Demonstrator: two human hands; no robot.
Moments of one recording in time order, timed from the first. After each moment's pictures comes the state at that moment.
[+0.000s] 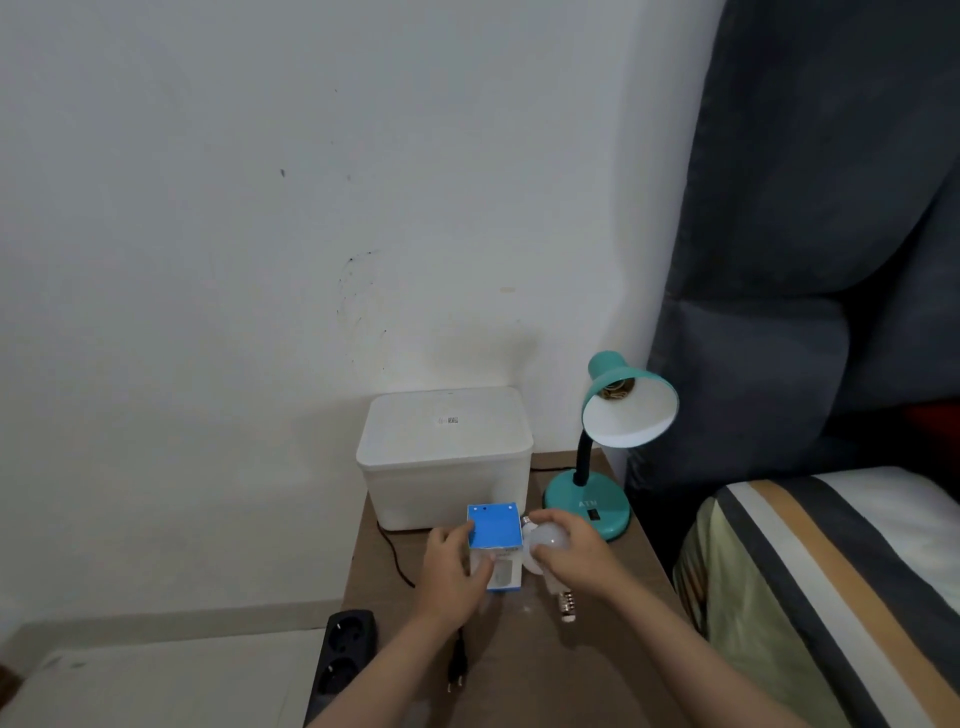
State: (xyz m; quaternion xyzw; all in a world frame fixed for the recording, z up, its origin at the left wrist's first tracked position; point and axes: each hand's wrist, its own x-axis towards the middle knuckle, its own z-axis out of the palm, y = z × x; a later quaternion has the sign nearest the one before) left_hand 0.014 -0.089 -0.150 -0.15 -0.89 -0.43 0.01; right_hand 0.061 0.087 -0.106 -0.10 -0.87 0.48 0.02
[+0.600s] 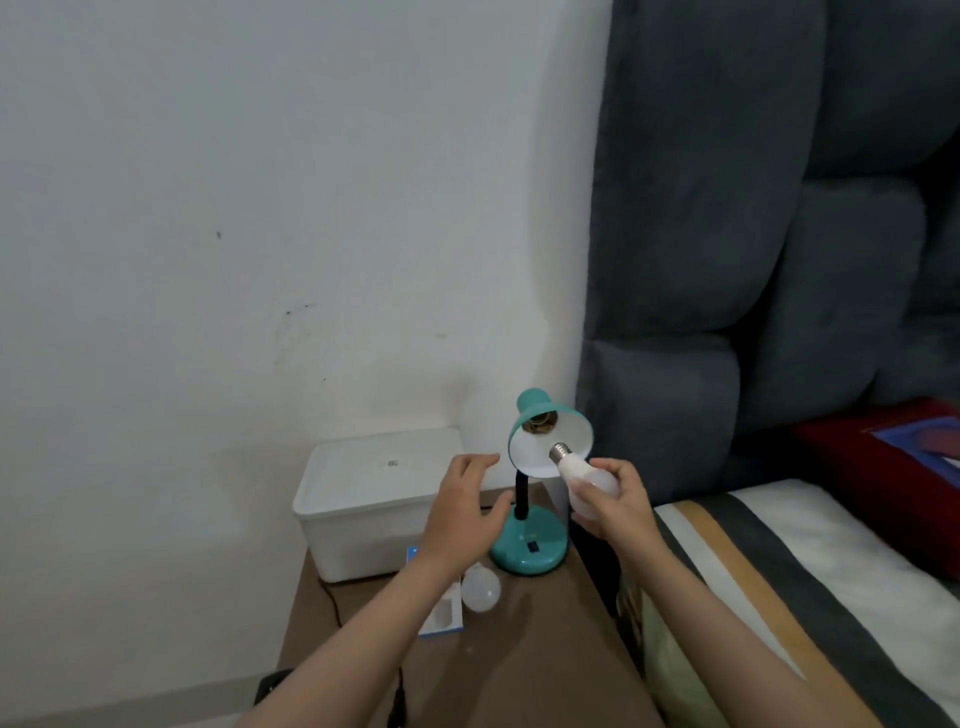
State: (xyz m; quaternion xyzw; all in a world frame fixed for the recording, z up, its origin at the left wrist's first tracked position) left_hand 0.020 -0.002 -0.032 -0.33 -0.82 -0.45 0.13; right_hand 0.100 0.170 -0.031 -0.20 -0.66 0.68 0.26
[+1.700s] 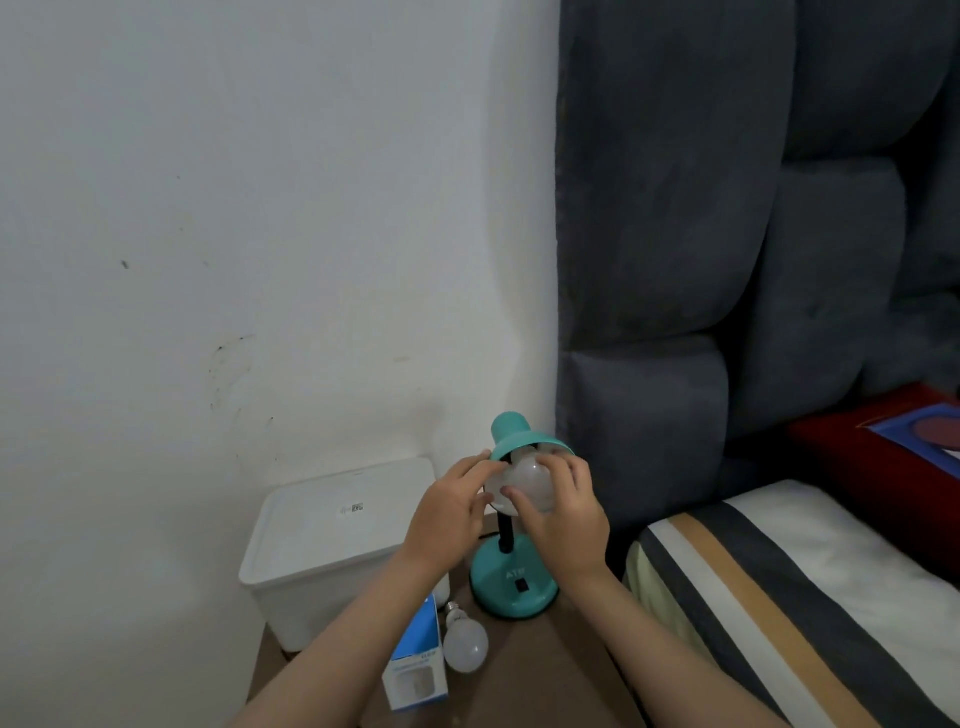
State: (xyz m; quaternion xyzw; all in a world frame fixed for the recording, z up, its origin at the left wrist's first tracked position) left_hand -0.046 0.039 -0.021 -0.46 -0.79 -0.35 0.19; right_hand 0.026 0.172 -0.053 -0.14 -0.82 0.24 0.50
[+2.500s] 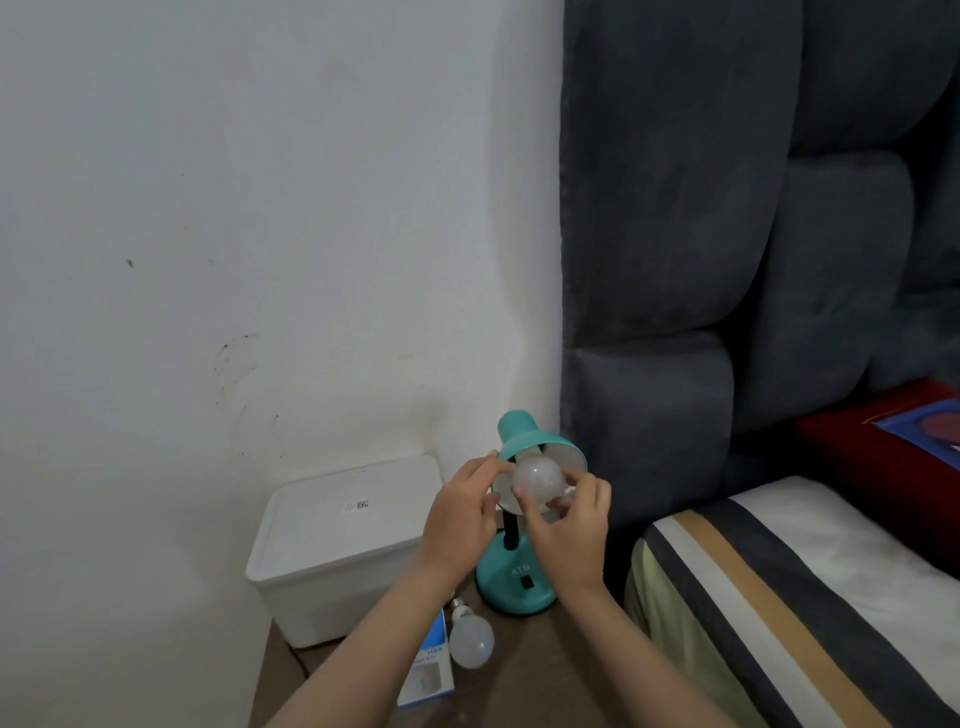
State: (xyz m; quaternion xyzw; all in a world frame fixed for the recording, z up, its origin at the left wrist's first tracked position) left_hand -0.037 0.045 -0.027 -0.43 -0.79 -0.40 0.18; right_hand 0.026 0.159 -0.069 -0.17 -0.73 0.41 0.52
